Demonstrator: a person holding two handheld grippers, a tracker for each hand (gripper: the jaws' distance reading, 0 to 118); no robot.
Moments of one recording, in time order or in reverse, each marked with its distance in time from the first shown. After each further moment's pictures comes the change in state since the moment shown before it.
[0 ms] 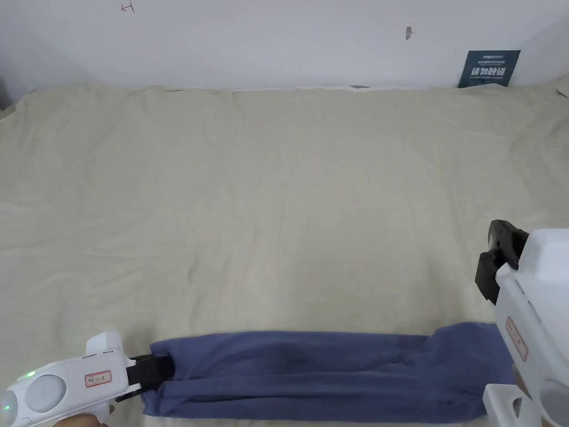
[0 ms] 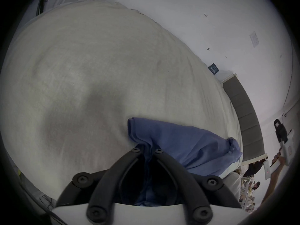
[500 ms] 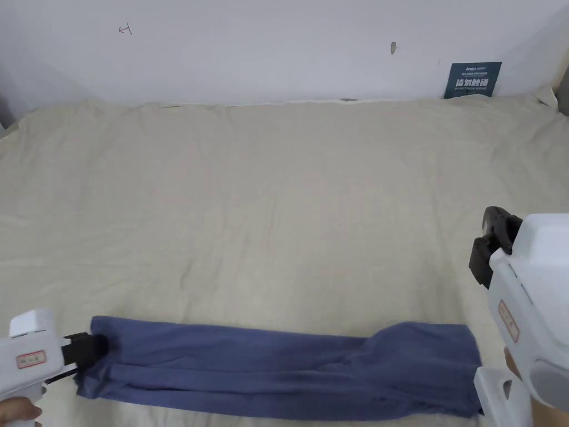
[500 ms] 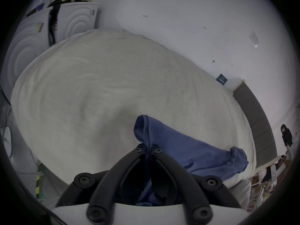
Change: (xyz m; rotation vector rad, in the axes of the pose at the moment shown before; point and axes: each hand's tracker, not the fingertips) left arm 0.003 0.032 0.098 0.165 0.215 -0.047; right arm 0.032 0.012 0.018 0.059 -0.004 -0.041
